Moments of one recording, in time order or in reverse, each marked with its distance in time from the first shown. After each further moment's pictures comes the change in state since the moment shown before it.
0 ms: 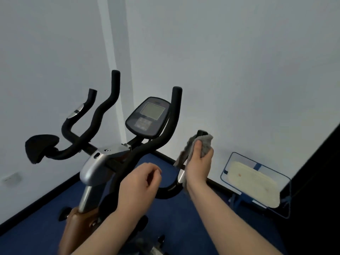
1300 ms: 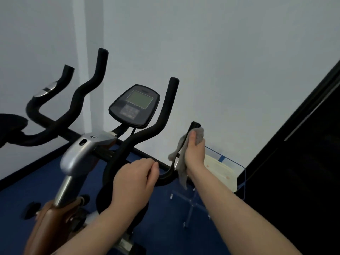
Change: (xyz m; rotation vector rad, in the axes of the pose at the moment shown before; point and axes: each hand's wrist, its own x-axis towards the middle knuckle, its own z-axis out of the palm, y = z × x) left_hand -0.008 -0.017 -0.010 0.005 0.013 0.243; right_hand -0.001 -0.014 -0.006 -0.310 0.031 -0.002
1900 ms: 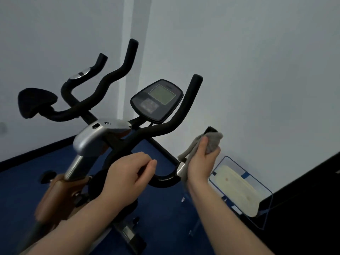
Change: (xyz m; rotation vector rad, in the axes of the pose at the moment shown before) left_hand 0.000 0.006 -0.002 -0.082 0.022 -0.081; right_hand 0.004 0.020 0.004 0.157 -0.078 -0.075
